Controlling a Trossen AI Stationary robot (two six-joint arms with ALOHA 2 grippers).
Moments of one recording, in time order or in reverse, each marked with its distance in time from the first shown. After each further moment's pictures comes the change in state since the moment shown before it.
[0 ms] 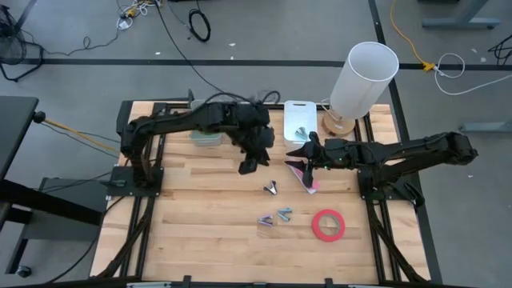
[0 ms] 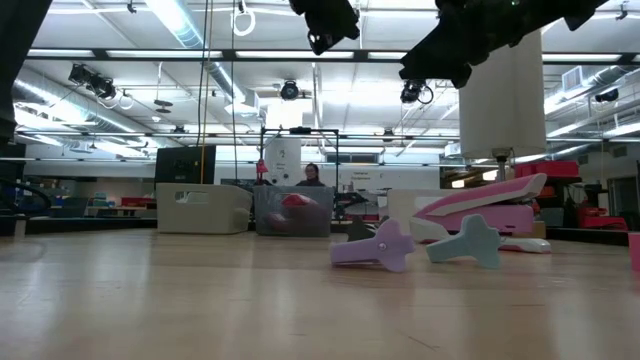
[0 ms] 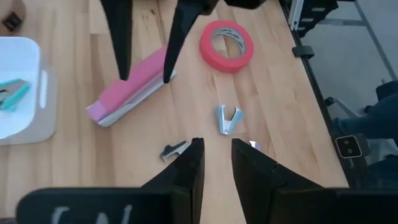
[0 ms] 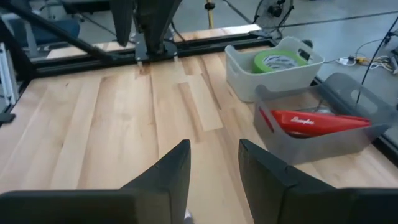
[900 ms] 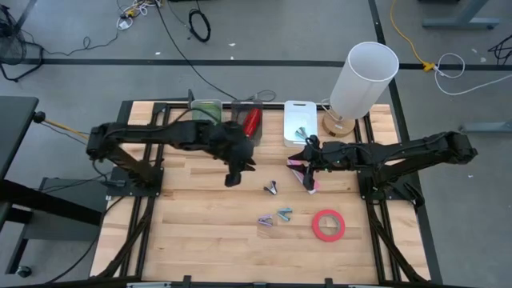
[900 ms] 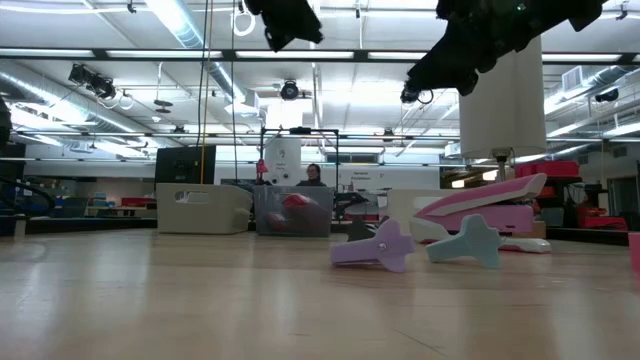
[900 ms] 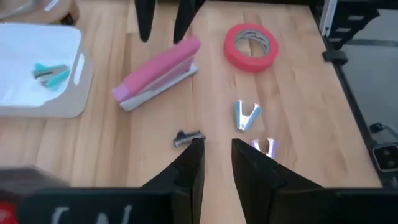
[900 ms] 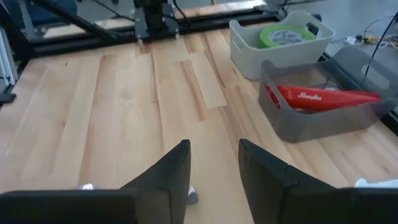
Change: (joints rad) left arm -0.107 -0.320 -0.473 0.305 -0.245 -0.134; right arm 0.017 0.005 0.000 -0.078 -0.003 0.036
